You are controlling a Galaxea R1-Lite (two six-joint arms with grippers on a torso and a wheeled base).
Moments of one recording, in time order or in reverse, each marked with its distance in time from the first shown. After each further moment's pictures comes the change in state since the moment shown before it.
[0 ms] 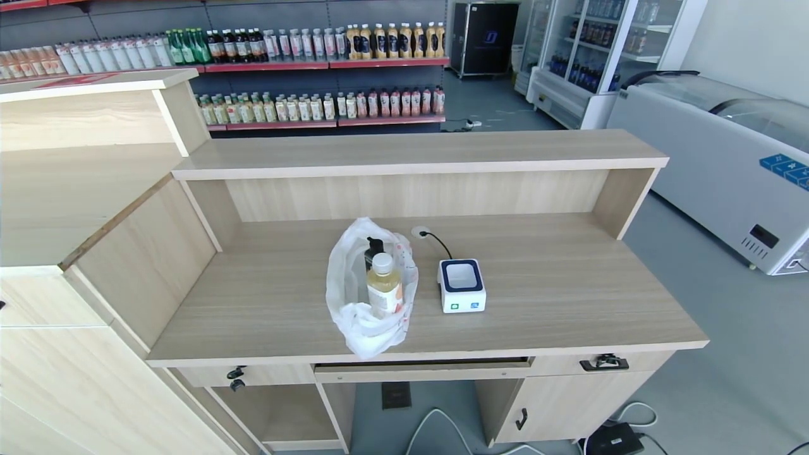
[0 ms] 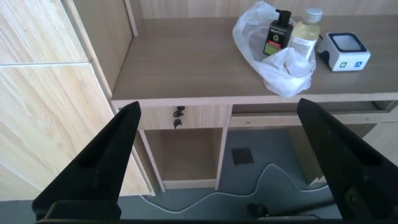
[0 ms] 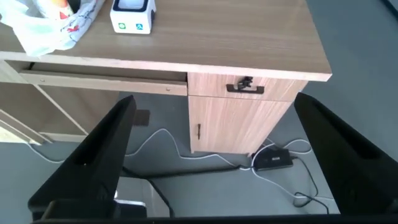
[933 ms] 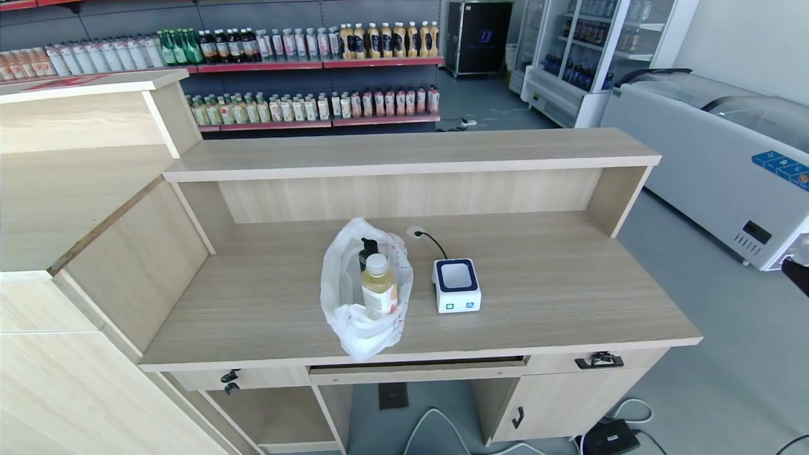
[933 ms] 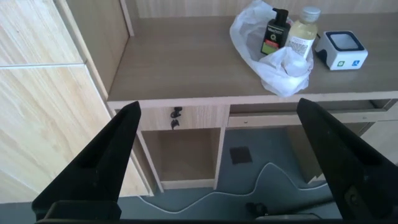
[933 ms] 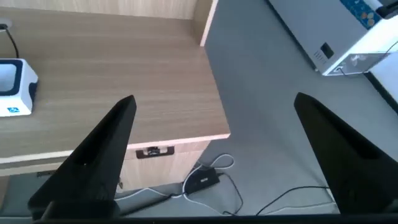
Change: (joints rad) left arm 0.000 0.000 0.000 0.000 0.000 0.000; right arm -0.257 0.851 -0.461 -0.389 -0.058 -0.123
